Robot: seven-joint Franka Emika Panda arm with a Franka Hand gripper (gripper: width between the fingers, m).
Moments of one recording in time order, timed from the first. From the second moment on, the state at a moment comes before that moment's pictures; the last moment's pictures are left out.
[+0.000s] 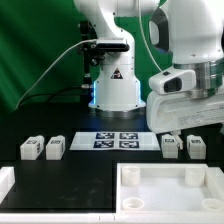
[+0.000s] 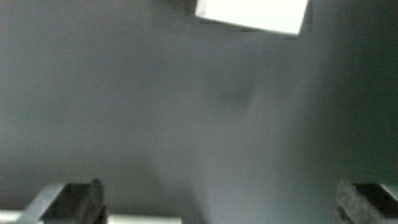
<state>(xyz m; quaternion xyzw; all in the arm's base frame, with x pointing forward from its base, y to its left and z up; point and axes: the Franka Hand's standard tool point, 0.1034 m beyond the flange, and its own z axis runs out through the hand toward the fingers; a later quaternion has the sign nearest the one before) 0.441 0.155 0.045 -0.99 -0.07 0.07 0.06</state>
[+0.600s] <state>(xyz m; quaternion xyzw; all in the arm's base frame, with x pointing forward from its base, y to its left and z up) 0.422 0.176 0.038 -0.93 -0.02 0.35 0.03</state>
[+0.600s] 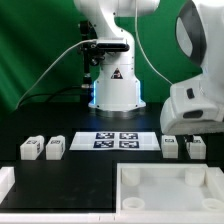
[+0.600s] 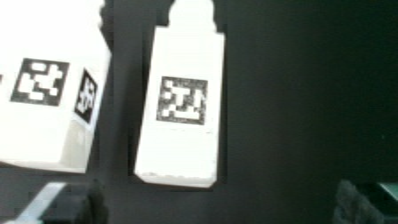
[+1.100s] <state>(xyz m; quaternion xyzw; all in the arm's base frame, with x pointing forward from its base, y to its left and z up) 0.384 0.175 0.013 -0.90 0.00 0.44 0.01</state>
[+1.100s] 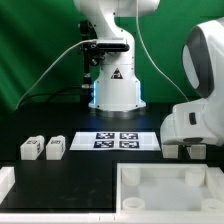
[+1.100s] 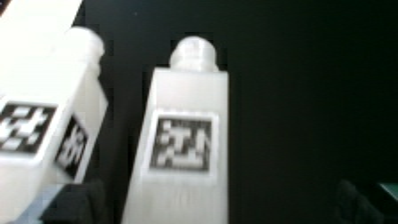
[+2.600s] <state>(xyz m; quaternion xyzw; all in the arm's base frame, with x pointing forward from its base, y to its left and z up) 0.379 0.176 0.008 -0.90 -0.02 0.44 0.01</state>
